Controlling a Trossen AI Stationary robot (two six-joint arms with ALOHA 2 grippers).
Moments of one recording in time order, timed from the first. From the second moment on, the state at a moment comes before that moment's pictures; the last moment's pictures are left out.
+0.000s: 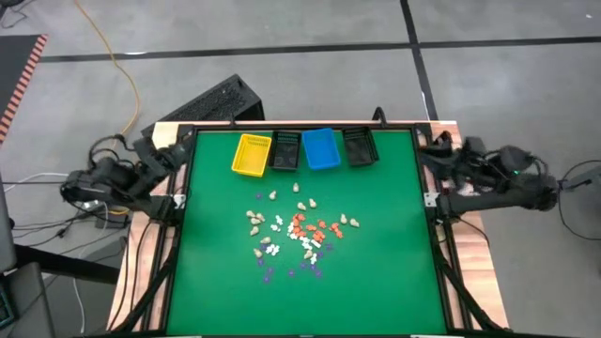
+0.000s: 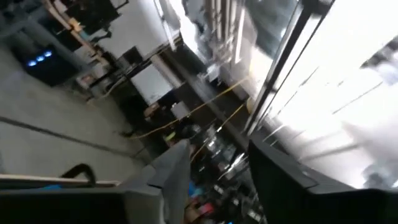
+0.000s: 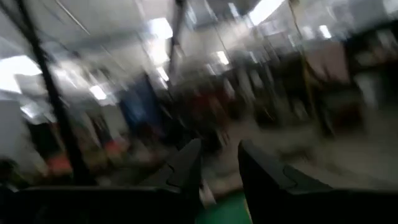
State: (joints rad) left arm -0.18 0.26 0.48 0.42 -0.78 -0.53; right arm 0.04 0.28 0.66 -0.12 0.29 0.24
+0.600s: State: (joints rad) left arm -0.18 0.53 0.95 -0.37 -0.74 -0.57; right arm 0.22 0.98 0.86 -0.72 0.18 0.45
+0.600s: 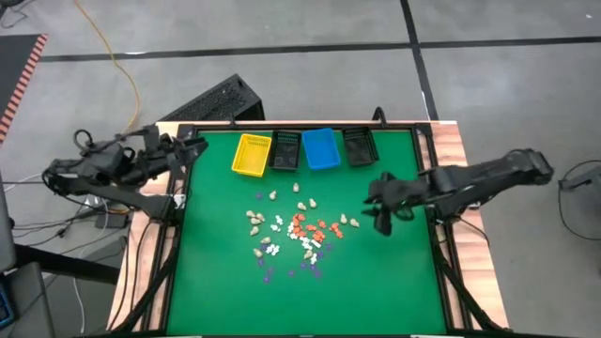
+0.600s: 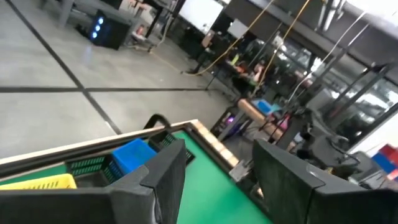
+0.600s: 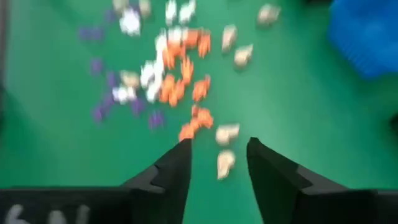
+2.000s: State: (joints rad) left arm -0.18 0.55 0.95 -0.41 -0.76 -0.58; right arm 0.15 1.57 0.80 -0.53 0.11 0.38
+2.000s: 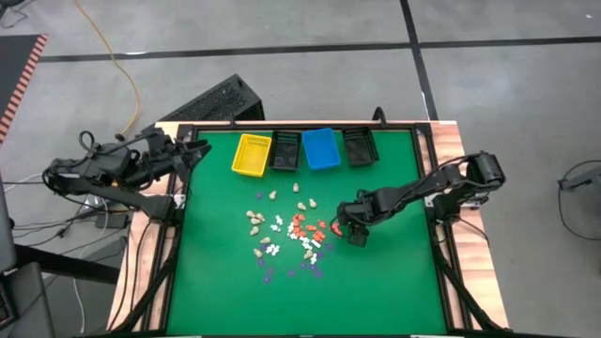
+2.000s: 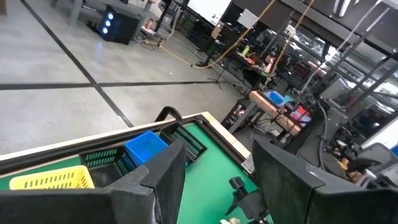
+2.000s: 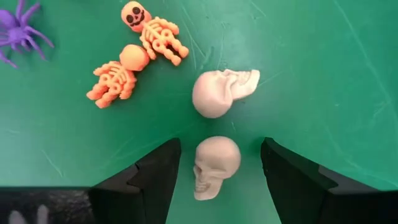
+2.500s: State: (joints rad) left arm -0.18 0.55 0.95 -0.41 -0.80 -0.58; right arm 0.13 1.57 0.78 -0.50 0.07 0.40
